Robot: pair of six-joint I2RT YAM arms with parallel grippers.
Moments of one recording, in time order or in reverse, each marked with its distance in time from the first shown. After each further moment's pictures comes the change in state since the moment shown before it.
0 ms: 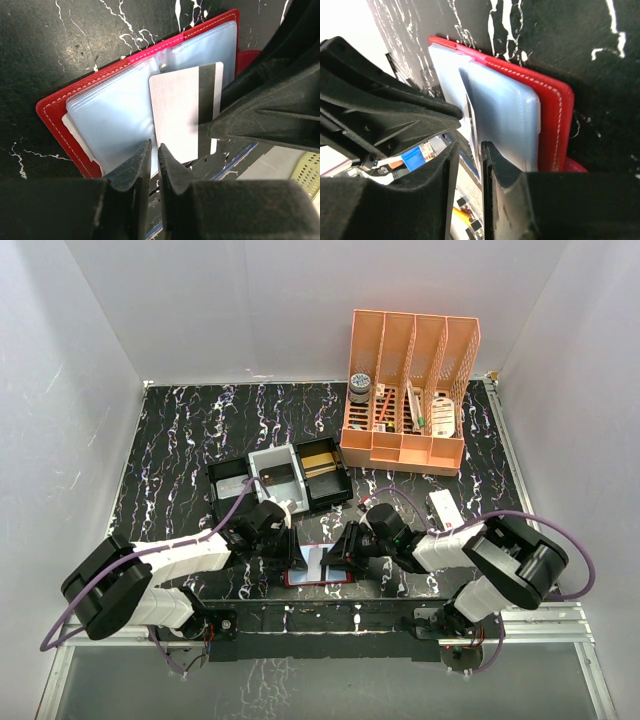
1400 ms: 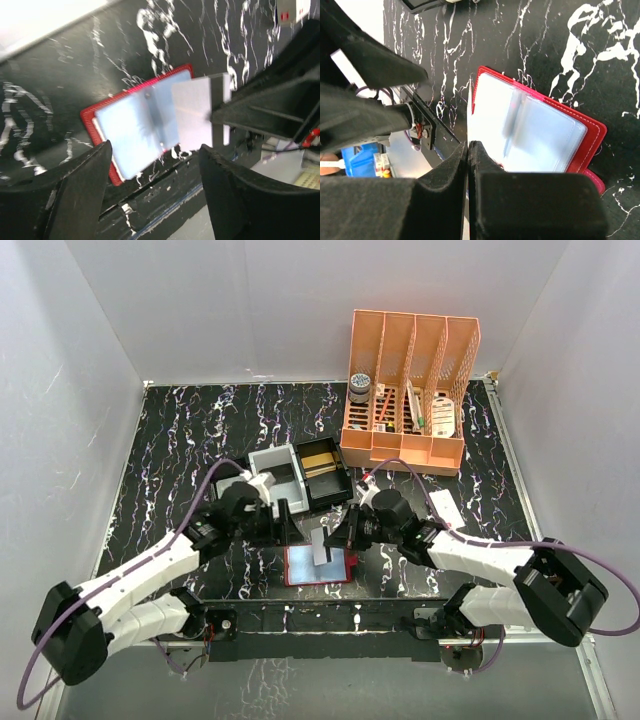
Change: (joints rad) left arm 0.095 -0.252 0.121 -0.231 -0.066 0.099; right arm 0.002 -0.230 0.127 -0.270 0.130 -0.288
